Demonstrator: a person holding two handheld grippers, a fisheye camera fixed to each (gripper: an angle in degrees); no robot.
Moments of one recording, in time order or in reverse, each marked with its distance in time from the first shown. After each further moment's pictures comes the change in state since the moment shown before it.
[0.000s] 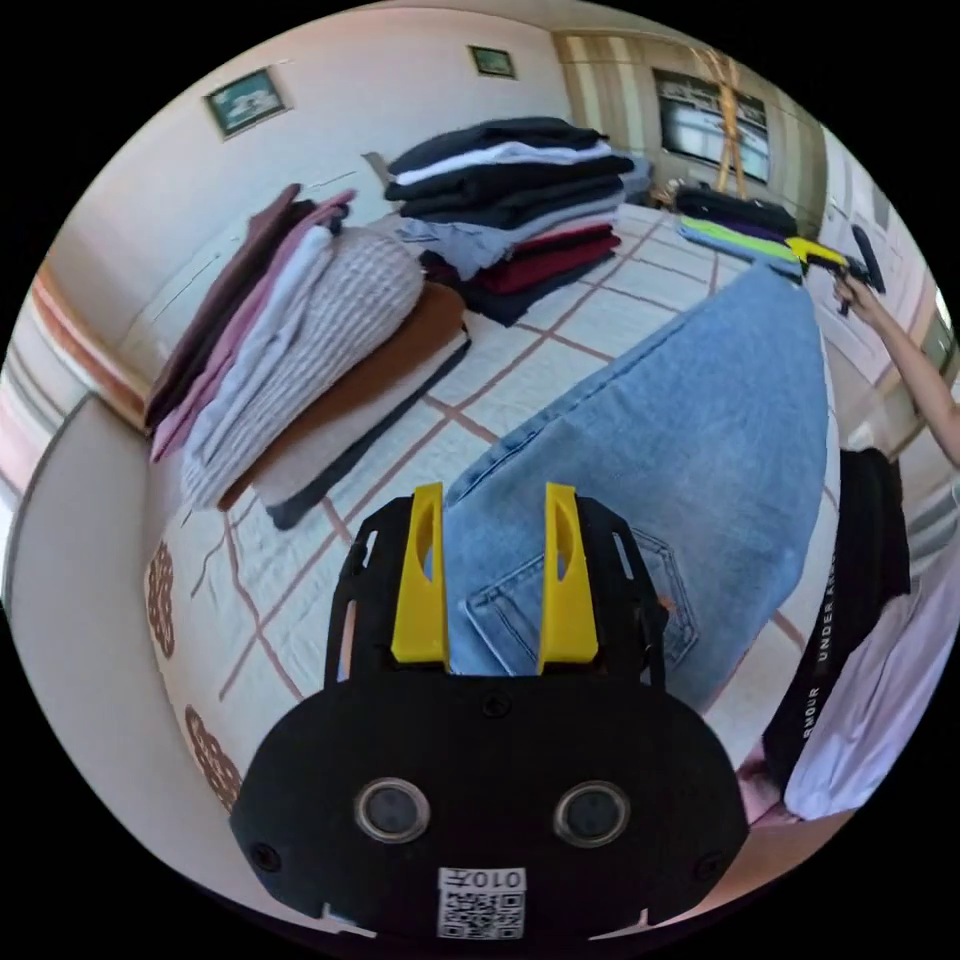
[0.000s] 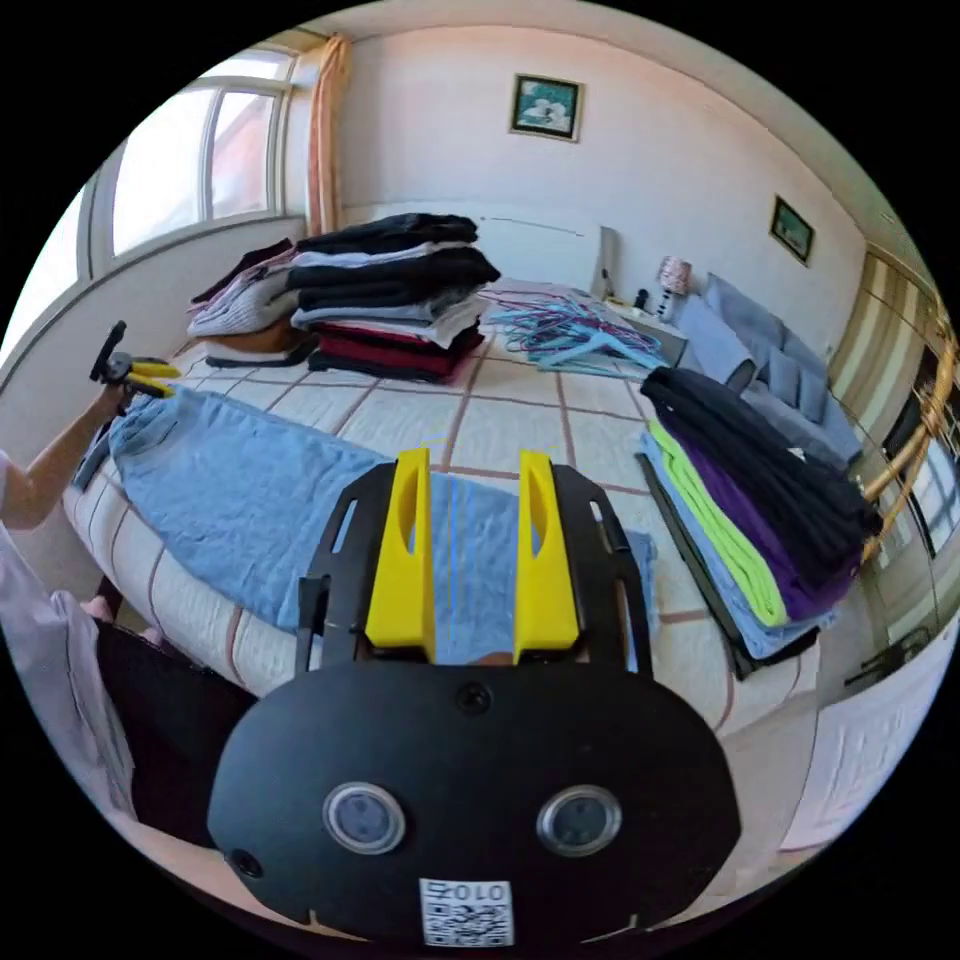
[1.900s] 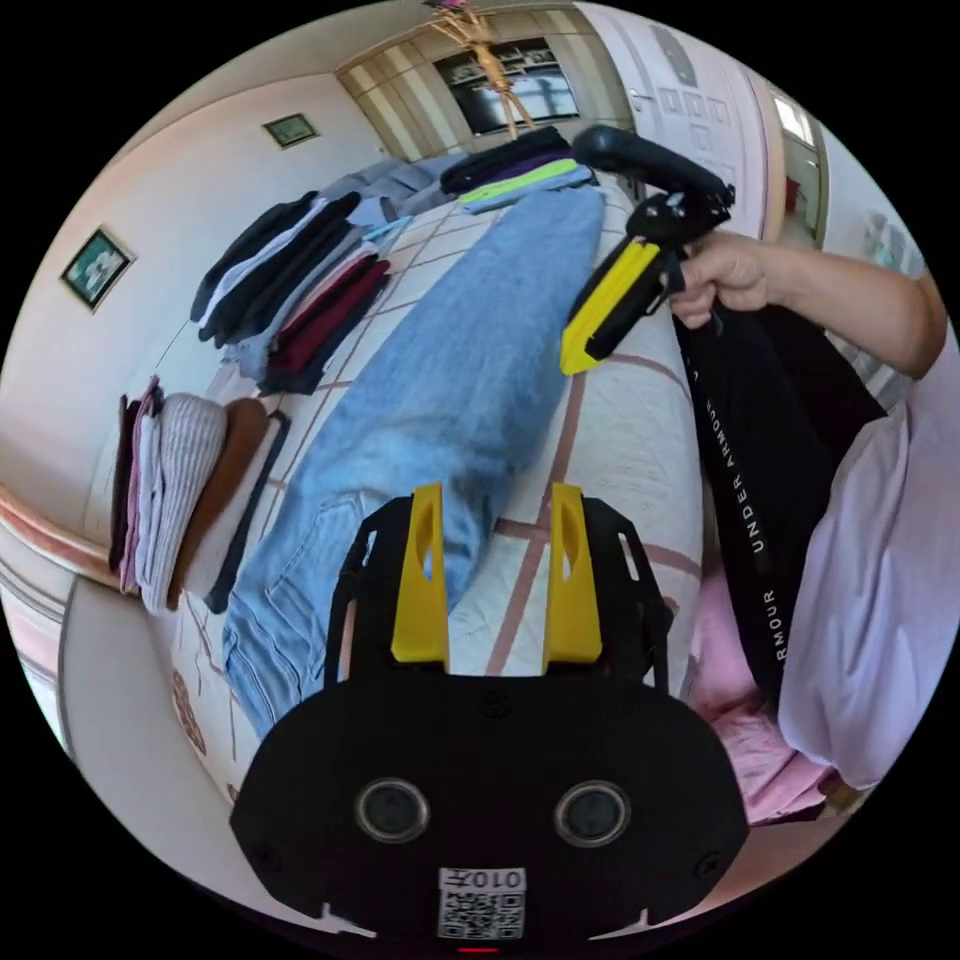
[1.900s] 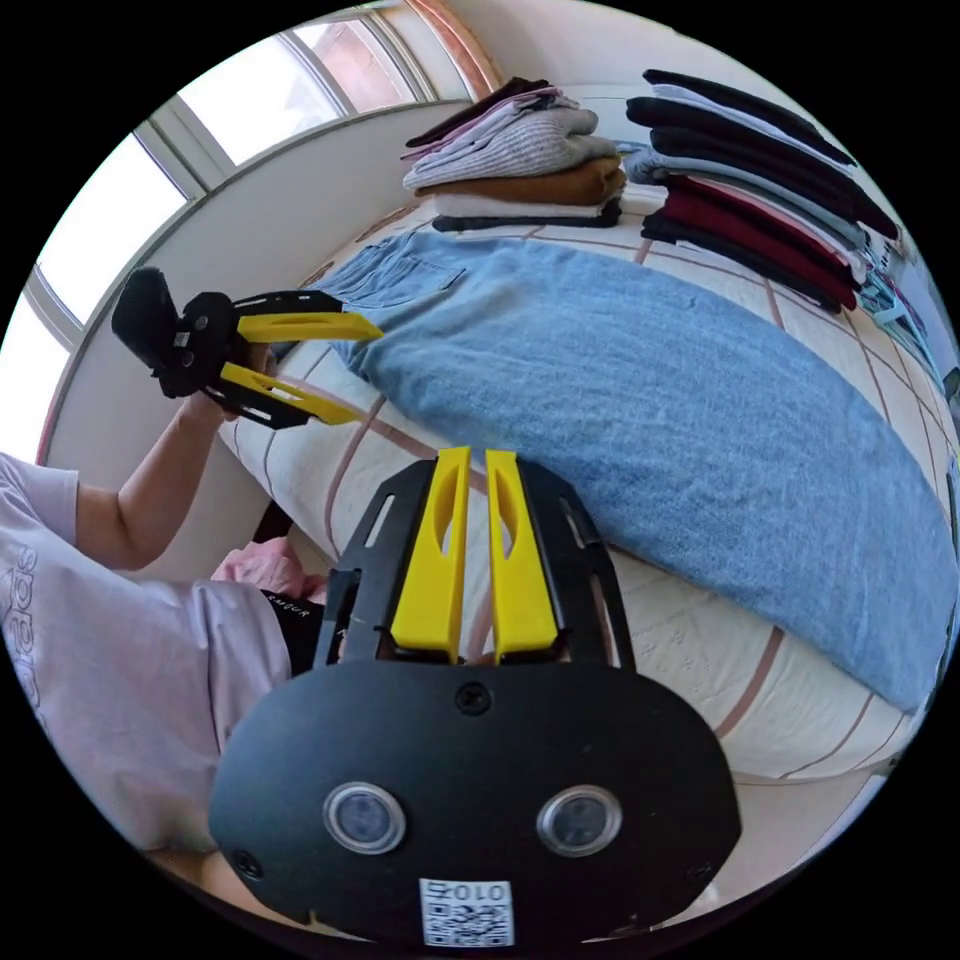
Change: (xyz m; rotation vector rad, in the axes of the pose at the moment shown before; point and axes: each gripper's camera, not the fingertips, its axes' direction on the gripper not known) left arm 0.231 0.066 -0.051 0.075 0.018 0.406; right arm -0.375 0.033 0.075 -0.301 -0.502 -0.092
